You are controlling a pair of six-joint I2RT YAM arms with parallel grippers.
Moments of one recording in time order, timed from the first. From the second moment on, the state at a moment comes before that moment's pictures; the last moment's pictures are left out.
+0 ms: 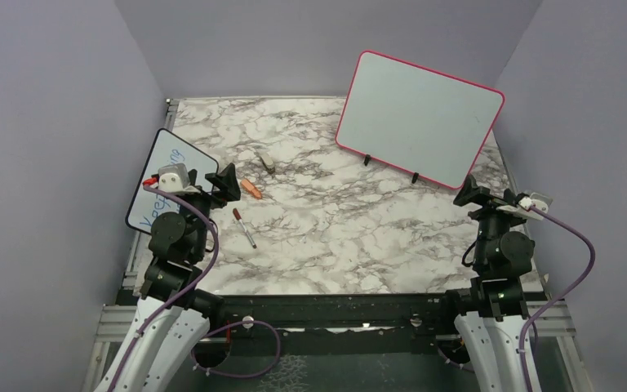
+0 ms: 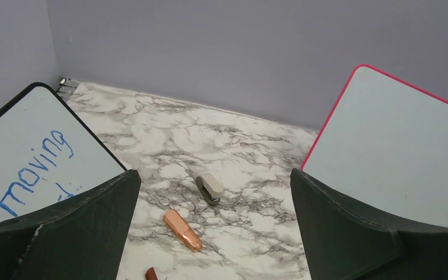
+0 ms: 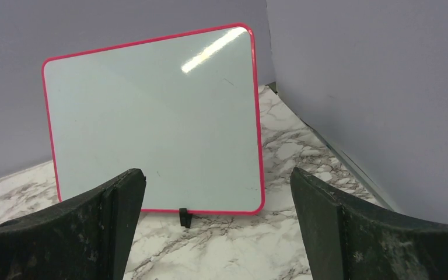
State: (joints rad) left arm -0.35 0.45 0.59 0.00 -0.32 -0.26; right arm 0.06 0.25 0.43 0.00 0.37 0.14
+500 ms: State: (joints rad) left arm -0.35 0.42 0.59 -0.02 -0.25 -0.24; right arm 0.06 0.39 0.52 -0.10 0.34 0.19
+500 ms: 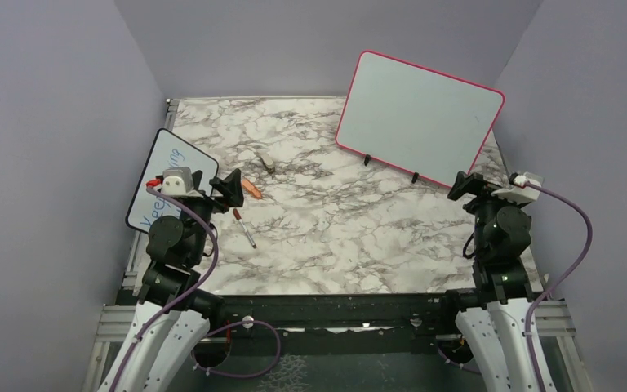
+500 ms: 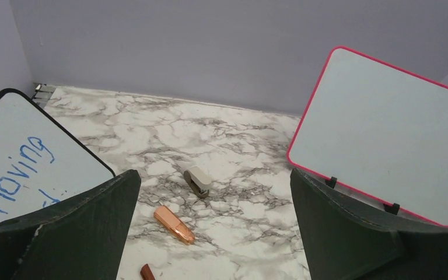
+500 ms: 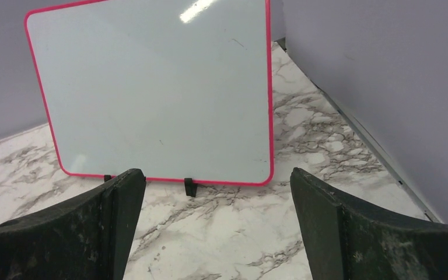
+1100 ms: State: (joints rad) left arm -0.35 0.47 0.53 -0.11 -0.12 -0.21; right arm 0.11 1.00 0.79 -0.29 0.17 0.43
